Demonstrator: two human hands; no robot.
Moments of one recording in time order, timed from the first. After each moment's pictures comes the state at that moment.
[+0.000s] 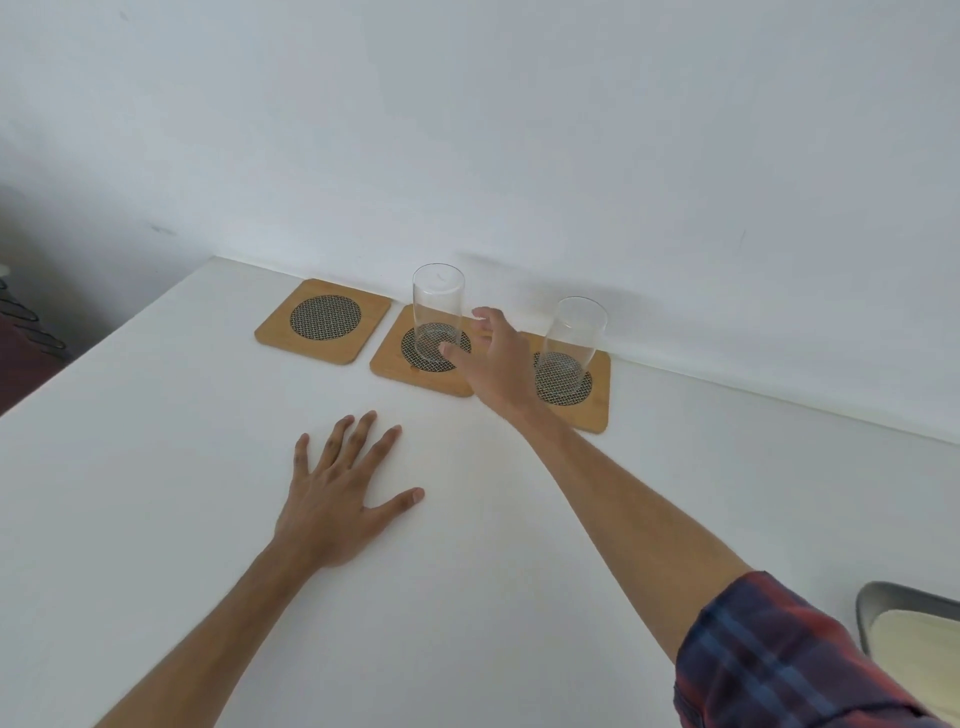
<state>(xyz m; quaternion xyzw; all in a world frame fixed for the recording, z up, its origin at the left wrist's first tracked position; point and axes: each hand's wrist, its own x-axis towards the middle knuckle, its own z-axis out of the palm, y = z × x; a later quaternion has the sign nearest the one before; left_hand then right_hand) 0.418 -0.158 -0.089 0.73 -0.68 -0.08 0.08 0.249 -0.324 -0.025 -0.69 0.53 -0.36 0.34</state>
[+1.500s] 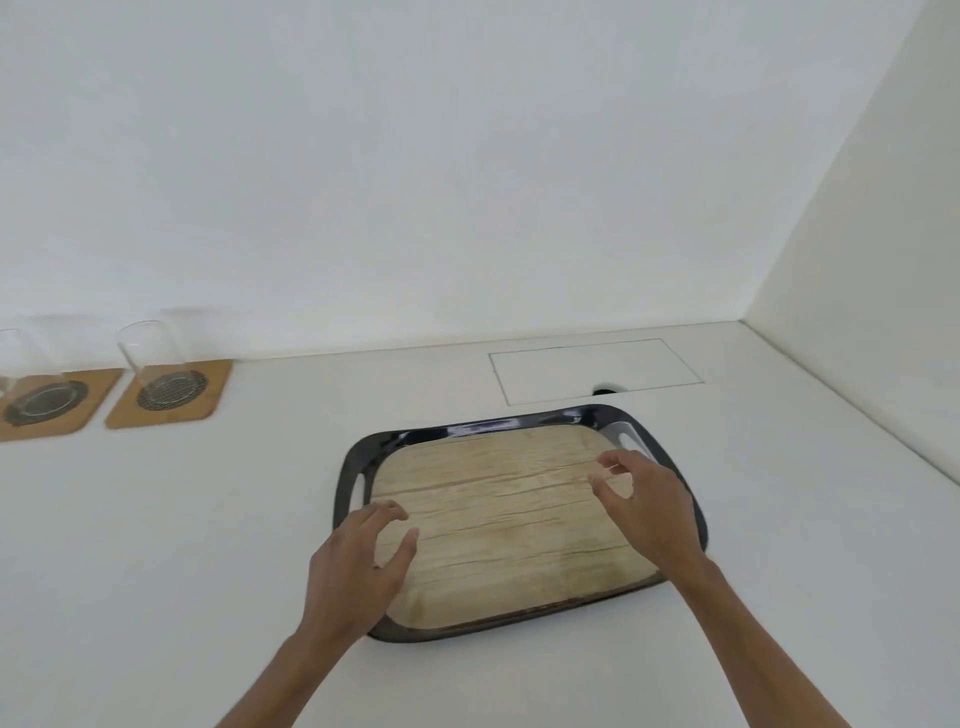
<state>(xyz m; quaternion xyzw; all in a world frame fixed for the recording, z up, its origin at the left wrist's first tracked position) -0.068 0.013 -0.019 0.56 -0.74 -0.17 0.33 -0.395 0.038 0.008 -0.56 0.77 -0.31 0.06</state>
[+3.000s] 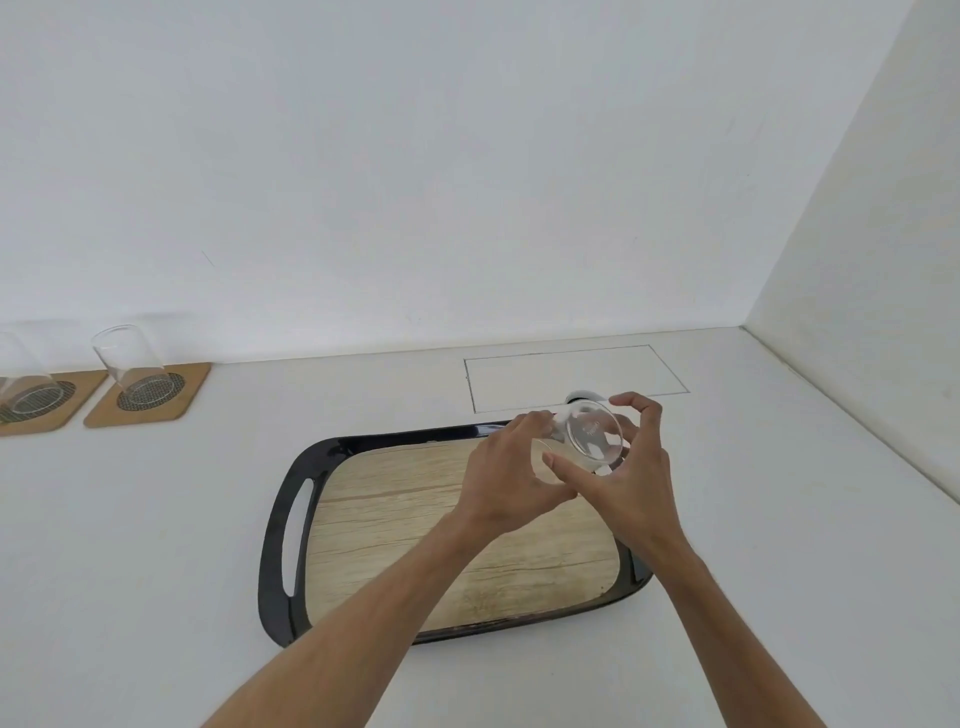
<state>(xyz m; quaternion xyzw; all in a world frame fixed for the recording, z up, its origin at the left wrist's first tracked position) -0.299 -0.027 0.036 0.42 -0.80 -0.22 0.36 -0.436 0.040 0.061 -0.52 0.62 -0.54 0.22</state>
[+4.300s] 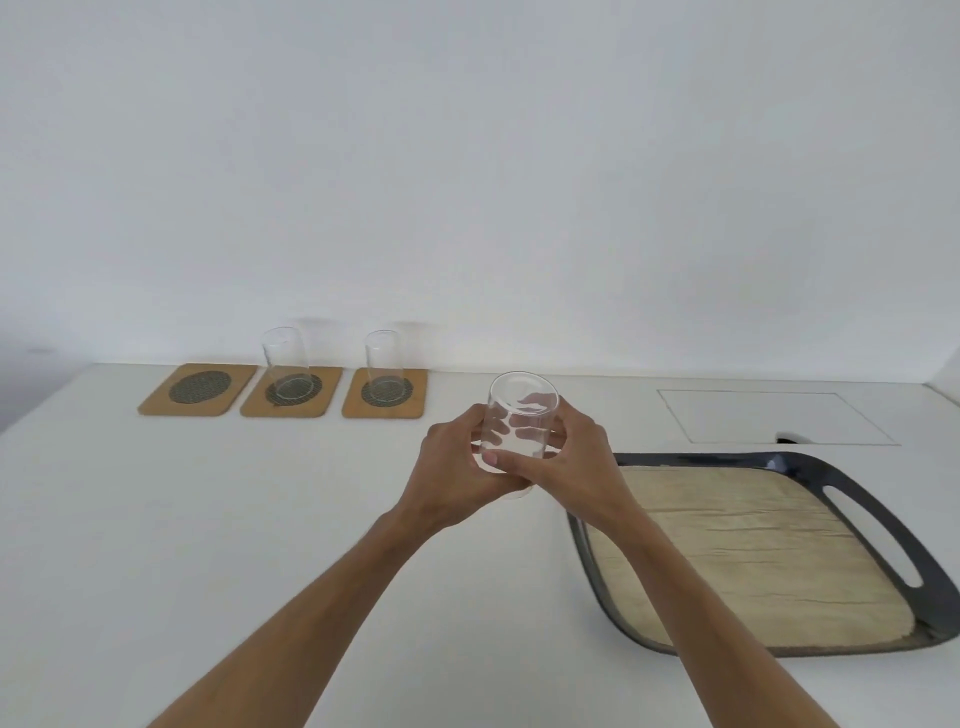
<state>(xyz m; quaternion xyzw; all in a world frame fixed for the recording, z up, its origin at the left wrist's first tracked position) 0.115 -0.053 0.075 0.44 -0.71 -0.32 0.45 -0.049 -0.031 0.095 -0.63 0.53 -0.46 0.33</state>
